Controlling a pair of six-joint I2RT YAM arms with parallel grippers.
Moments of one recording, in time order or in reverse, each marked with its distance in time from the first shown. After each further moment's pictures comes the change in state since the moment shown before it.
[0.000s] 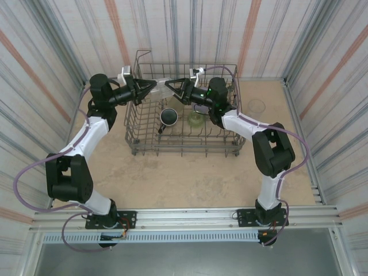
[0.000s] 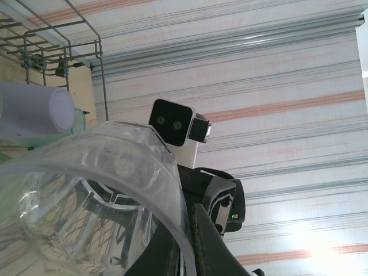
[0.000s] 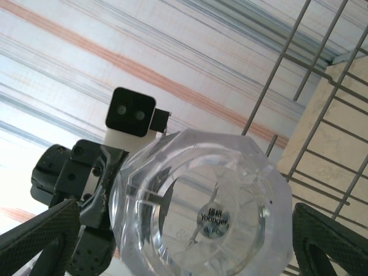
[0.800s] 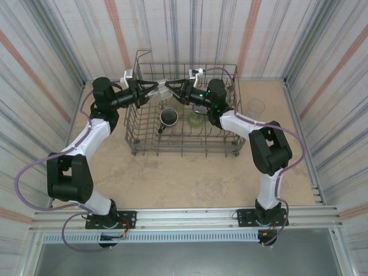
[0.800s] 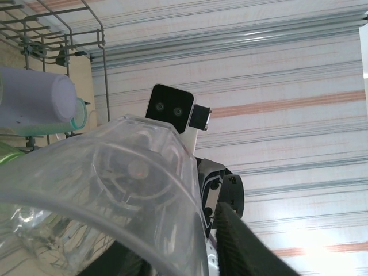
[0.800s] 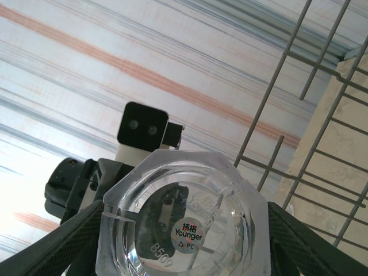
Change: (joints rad) left arm -0.016 0.000 -0.041 0.038 0.000 -0.028; right arm 0.005 0.032 0.000 0.078 0.003 0.075
